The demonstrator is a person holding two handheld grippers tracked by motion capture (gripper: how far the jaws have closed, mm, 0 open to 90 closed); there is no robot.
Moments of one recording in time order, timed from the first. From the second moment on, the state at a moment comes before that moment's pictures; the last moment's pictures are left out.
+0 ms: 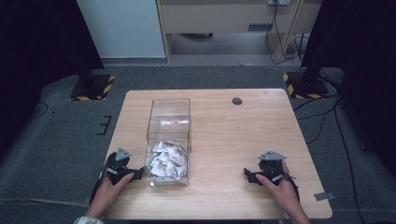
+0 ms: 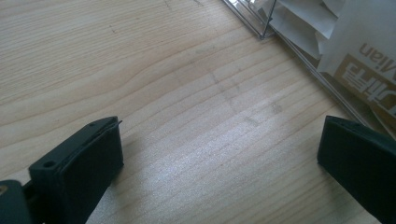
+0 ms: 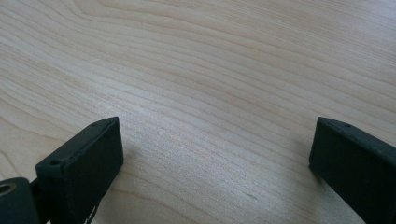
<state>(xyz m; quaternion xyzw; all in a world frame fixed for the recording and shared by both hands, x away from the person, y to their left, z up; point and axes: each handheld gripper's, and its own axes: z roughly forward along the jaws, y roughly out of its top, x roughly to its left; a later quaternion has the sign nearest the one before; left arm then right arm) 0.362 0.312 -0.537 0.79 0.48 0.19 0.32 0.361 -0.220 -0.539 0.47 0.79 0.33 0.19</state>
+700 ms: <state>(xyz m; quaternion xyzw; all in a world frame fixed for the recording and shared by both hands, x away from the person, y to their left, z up) 0.362 0.312 -0.537 0.79 0.49 0.20 0.32 0.361 -0.223 -0.536 0.48 0.79 0.35 0.18</state>
